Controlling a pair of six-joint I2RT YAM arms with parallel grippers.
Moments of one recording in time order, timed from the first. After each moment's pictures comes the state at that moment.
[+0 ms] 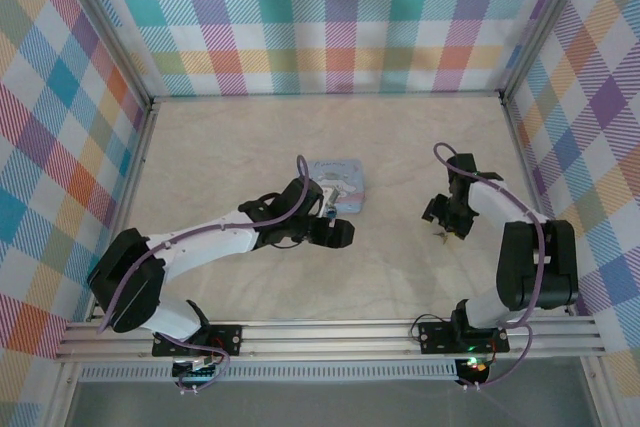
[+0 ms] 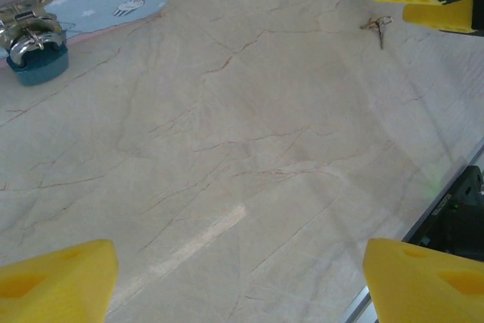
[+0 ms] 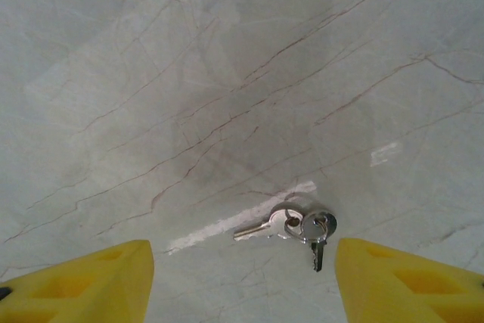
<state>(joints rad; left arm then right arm) -0.86 1.46 0.94 -0.32 0.24 -0.59 0.04 1.50 0.88 -0.79 -0.05 0.55</state>
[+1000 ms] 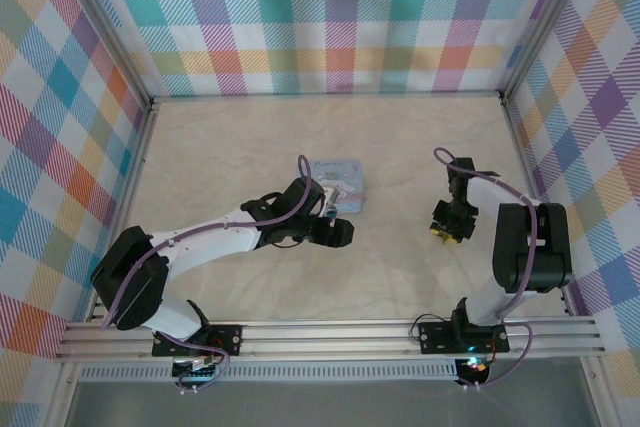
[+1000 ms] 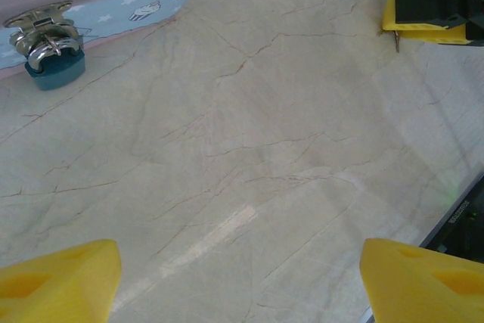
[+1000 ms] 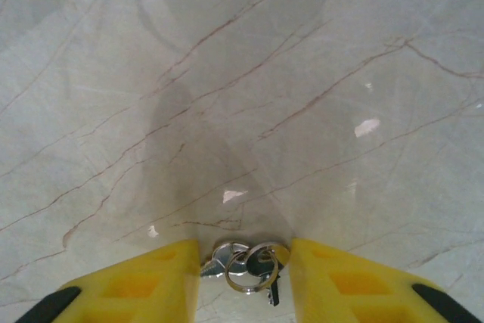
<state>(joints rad) -0.86 1.48 0.94 -0.33 0.22 -0.58 0.01 1.61 0.89 -0.82 -0.03 0.53</state>
